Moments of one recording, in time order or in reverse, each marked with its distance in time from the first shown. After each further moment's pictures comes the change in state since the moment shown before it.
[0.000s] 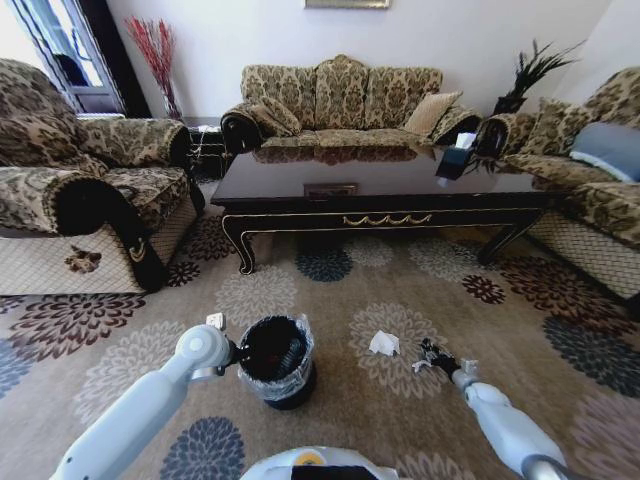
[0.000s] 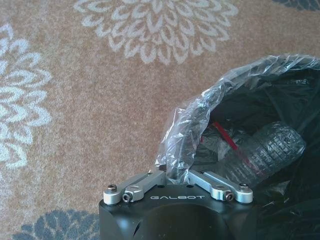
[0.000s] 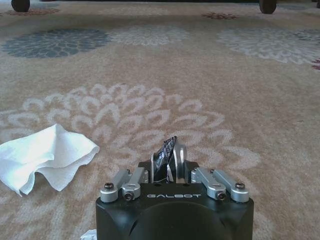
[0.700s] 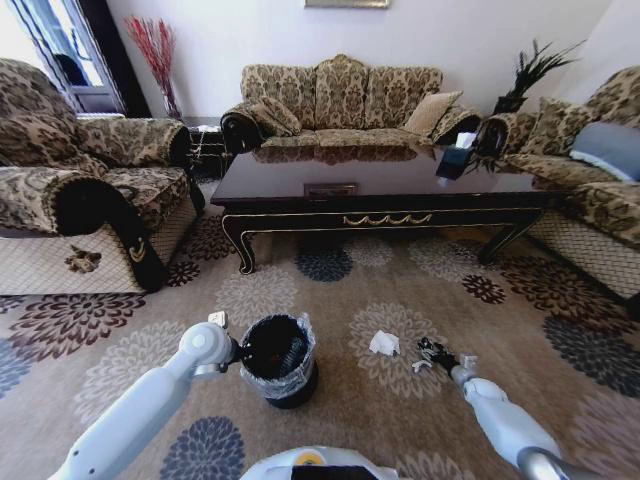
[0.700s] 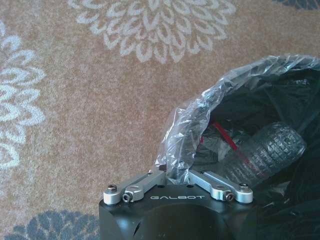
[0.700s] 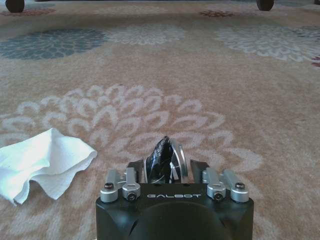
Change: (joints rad) left arm -0.019 -0.018 0.013 0.024 -0.005 0.000 0.000; right arm 0.037 0.014 -0.007 -0.038 -0.002 -0.007 0.001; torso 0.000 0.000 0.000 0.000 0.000
